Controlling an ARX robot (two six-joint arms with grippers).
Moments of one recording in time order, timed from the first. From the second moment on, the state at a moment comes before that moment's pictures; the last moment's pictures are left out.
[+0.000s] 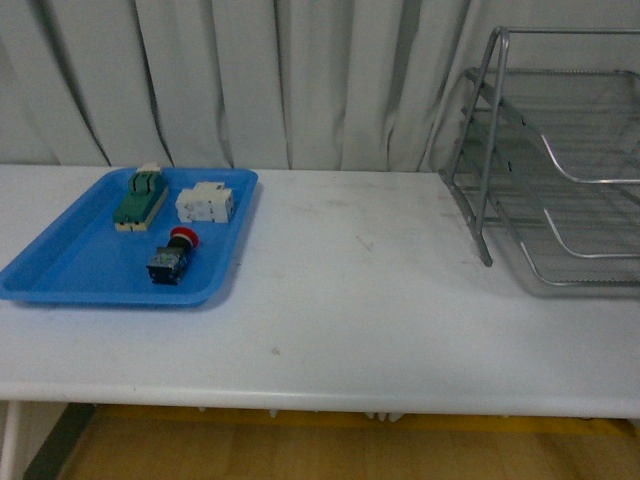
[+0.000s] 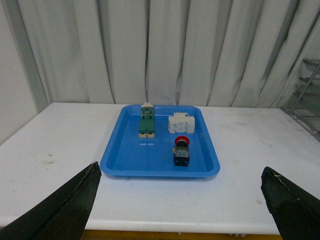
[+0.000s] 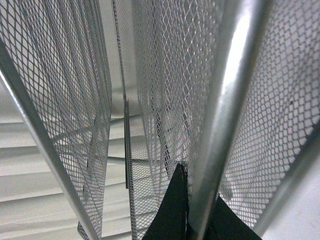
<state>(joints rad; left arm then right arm) 0.00 0.01 0.01 0.00 0.00 0.00 -0.38 2.40 0.96 1.30 -0.49 1.46</state>
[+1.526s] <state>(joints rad) 0.00 0.01 0.01 0.00 0.00 0.00 -0.54 2.09 0.51 1.29 -0.56 1.40</state>
